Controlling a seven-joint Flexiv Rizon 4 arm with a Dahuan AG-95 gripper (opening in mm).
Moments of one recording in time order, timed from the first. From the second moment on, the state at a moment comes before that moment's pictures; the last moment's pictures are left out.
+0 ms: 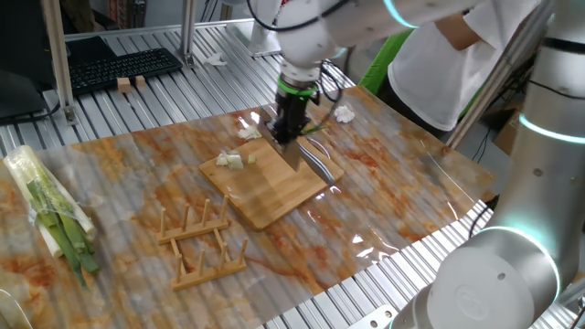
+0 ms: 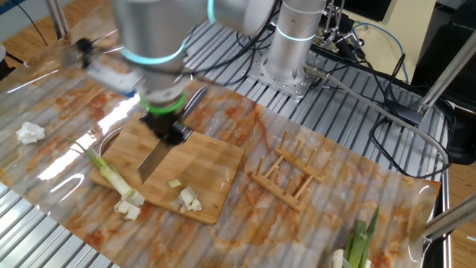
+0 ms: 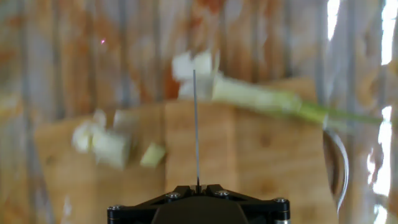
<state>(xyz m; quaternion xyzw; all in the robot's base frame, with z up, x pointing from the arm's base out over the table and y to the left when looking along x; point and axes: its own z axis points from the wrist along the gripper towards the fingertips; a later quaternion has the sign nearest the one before) 0.503 -0.083 0.100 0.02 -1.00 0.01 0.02</state>
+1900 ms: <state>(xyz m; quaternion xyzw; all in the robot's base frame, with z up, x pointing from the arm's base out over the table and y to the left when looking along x) 0.508 -0.094 0.108 0.04 -1.00 0.00 0.01</state>
